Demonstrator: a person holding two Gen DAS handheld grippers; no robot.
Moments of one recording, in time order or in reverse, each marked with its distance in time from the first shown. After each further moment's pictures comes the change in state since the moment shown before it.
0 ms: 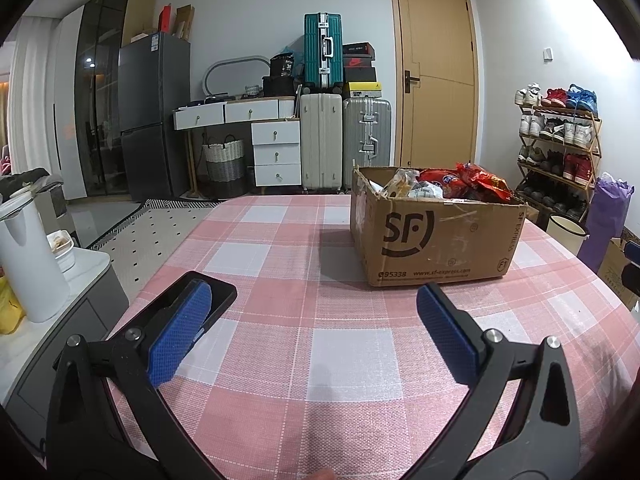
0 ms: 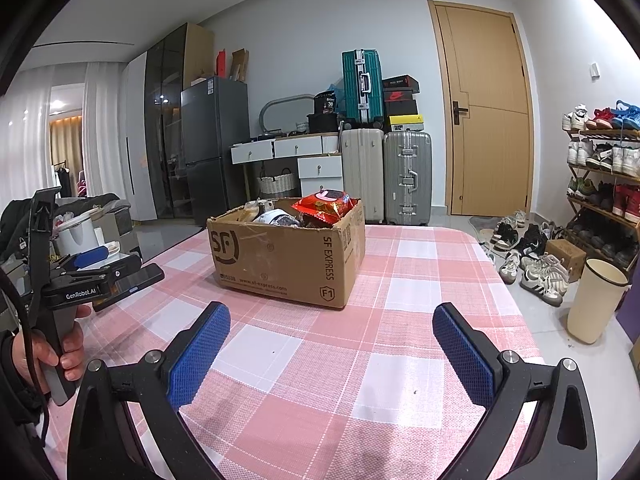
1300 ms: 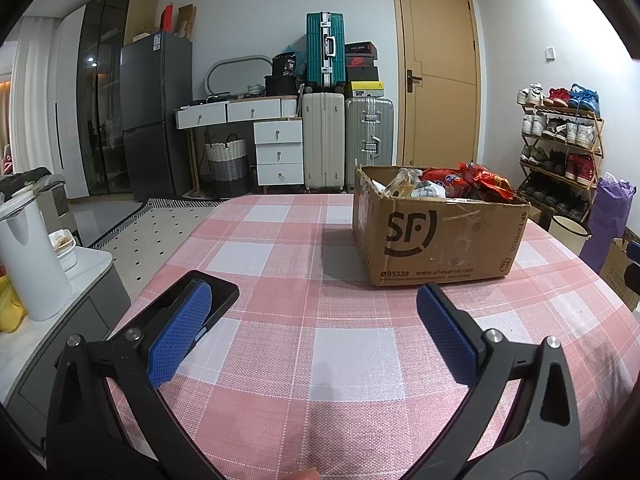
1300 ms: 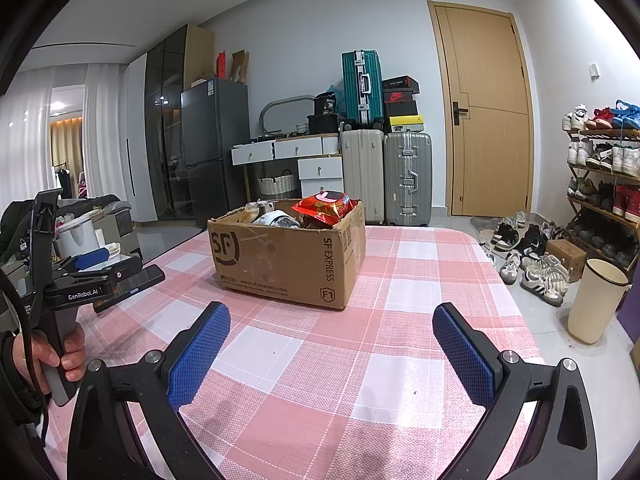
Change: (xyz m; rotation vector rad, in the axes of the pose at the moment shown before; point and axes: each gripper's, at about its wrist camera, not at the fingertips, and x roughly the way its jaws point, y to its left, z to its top) left arm 0.001 0.002 -0.002 -0.001 0.000 0.011; right arm -0.001 0.001 0.002 -0.003 -0.003 0.003
